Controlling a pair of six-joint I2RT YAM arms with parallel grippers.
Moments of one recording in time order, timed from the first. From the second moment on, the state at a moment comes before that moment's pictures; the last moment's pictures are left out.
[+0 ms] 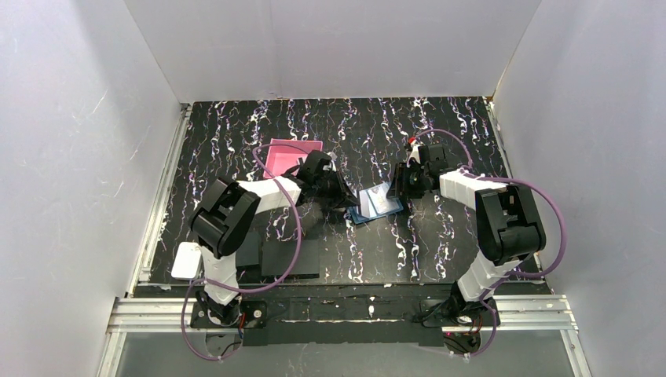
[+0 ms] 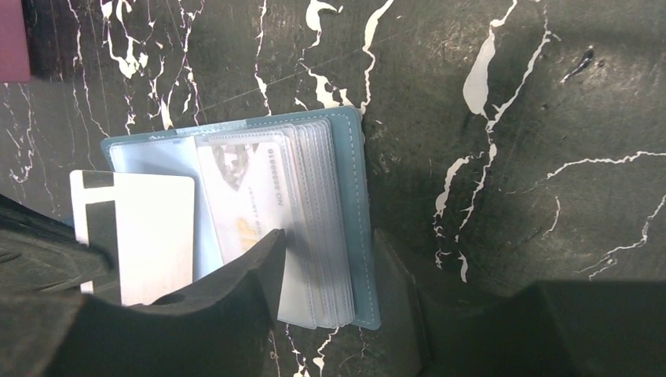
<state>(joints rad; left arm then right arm) -0.64 1.89 1.09 0.04 0.43 -1.01 0.25 1.69 0.91 -0.16 -0.35 0.26</state>
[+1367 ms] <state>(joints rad) -0.62 1.96 1.03 0.24 0.51 -1.13 0.25 1.69 0.91 -0.15 -0.35 0.26</state>
